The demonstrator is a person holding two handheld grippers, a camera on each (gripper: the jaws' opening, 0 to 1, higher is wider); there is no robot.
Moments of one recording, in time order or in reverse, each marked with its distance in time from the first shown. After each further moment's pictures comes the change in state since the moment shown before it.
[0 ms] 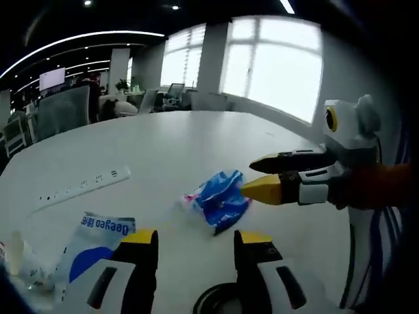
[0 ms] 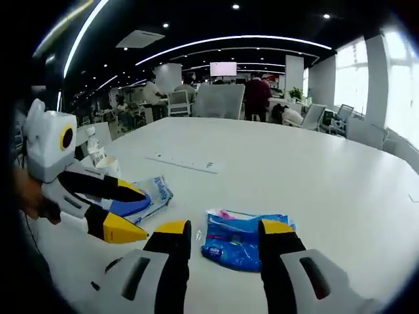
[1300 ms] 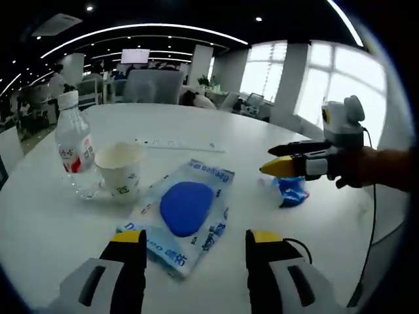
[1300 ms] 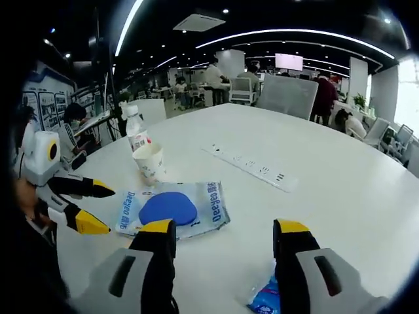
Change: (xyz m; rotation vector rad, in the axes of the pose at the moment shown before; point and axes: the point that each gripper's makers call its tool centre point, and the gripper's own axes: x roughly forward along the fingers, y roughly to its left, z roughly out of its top) left arm -0.106 0.089 -0.089 -0.329 -0.016 0.407; right arm 0.079 0.088 0.027 -0.180 0.079 0.355
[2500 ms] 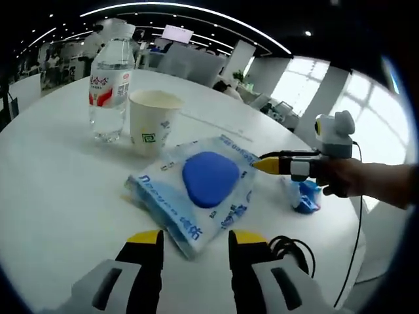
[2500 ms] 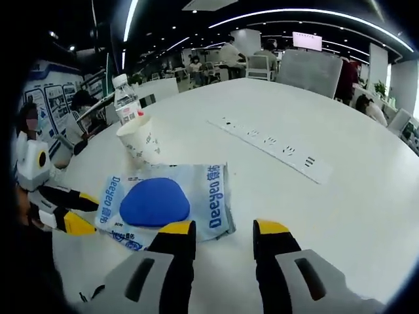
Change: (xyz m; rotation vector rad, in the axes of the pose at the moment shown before) left arm 0.017 0.016 -0.046 -0.254 0.097 0.027; right arm 0.071 0.008 -0.028 -0.009 0.139 0.117
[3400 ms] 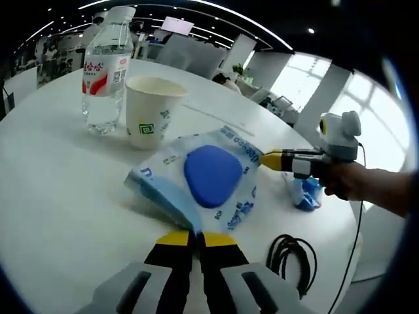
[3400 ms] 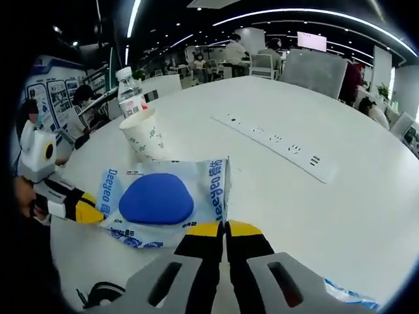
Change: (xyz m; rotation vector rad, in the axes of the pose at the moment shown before) left arm 0.003 0.004 -0.001 -0.006 0.045 -0.022; right arm 0.003 0.007 -0.004 -0.032 0.010 -0.002
